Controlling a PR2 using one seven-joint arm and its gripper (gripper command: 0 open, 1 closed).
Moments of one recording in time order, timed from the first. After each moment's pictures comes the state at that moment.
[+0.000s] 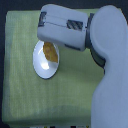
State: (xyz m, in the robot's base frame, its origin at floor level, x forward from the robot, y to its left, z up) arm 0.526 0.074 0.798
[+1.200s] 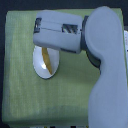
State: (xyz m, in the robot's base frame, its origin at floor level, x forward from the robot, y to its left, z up) arm 0.510 0.099 0.788
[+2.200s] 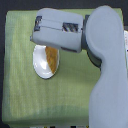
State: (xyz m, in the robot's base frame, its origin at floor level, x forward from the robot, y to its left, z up) arm 0.513 0.097 0.795
